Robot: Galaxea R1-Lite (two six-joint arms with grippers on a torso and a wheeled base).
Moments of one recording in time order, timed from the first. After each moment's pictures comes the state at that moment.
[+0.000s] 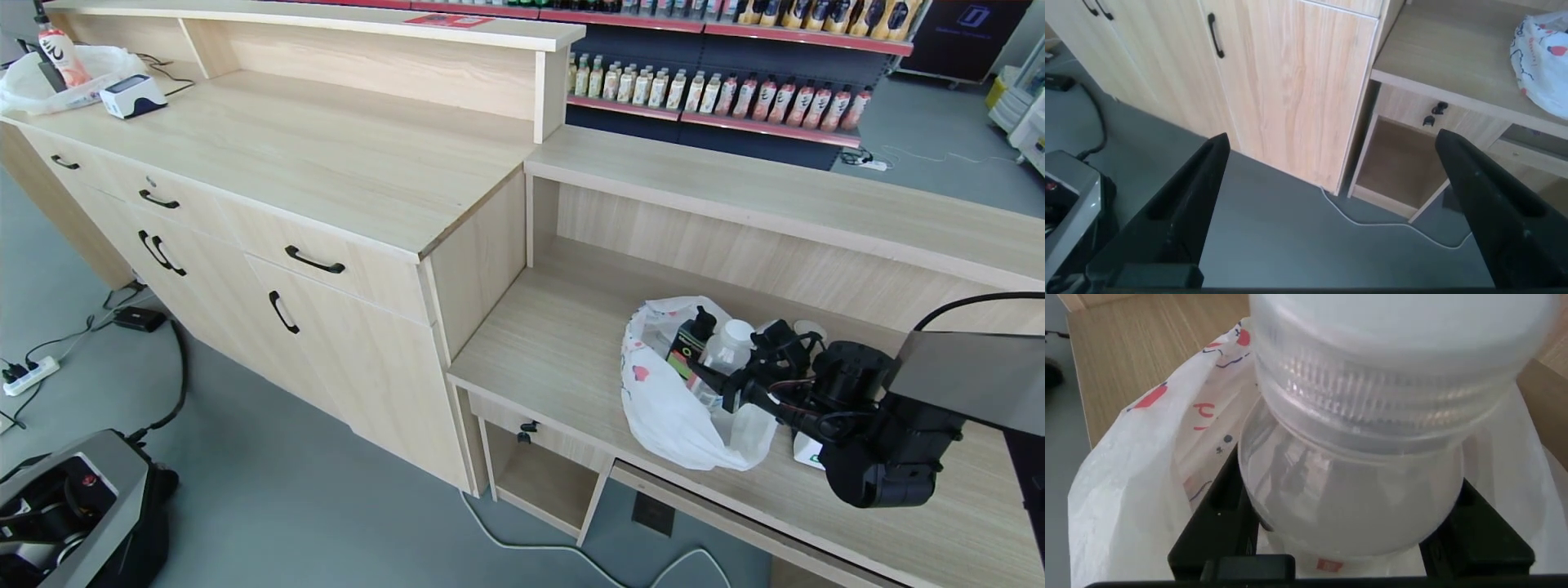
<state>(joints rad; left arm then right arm) 0.00 0.00 0.00 0.00 -0.05 0.00 0.00 2.44 -0.83 -1.57 0.55 -0.26</state>
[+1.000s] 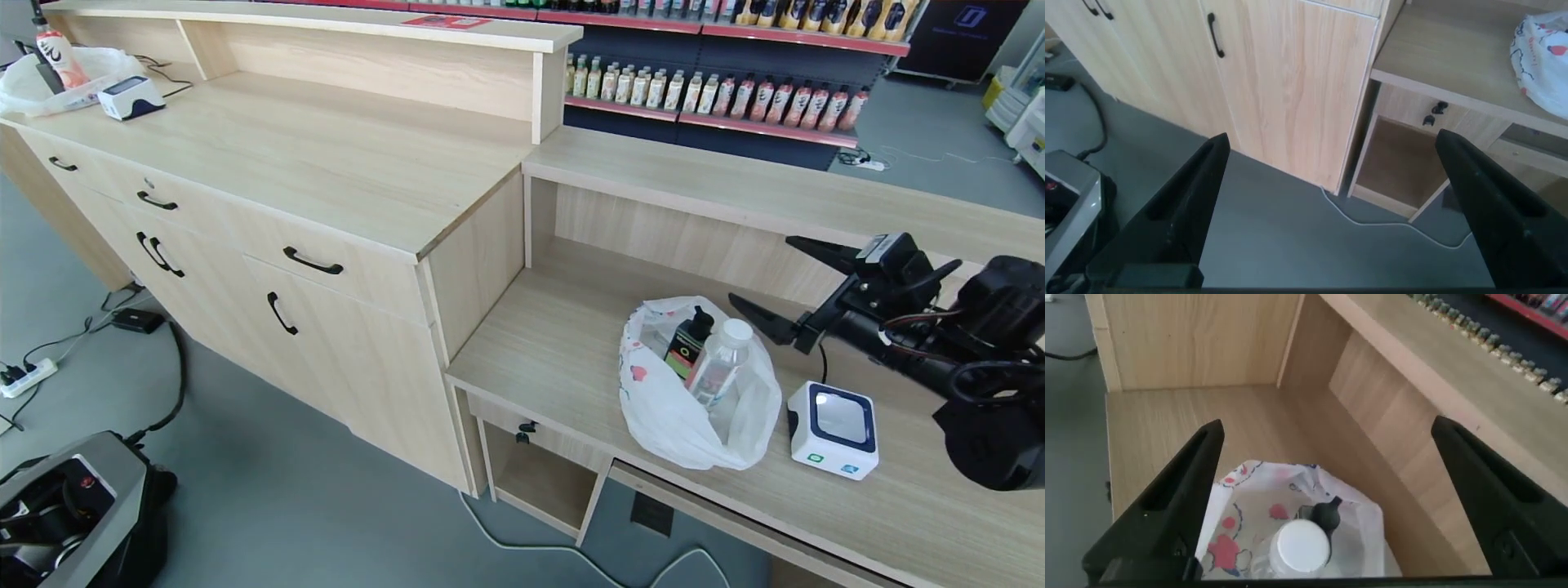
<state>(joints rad) 0.00 0.00 0.00 0.00 -0.05 0.00 -0.02 1.90 -0.65 -1.49 0.64 -0.44</state>
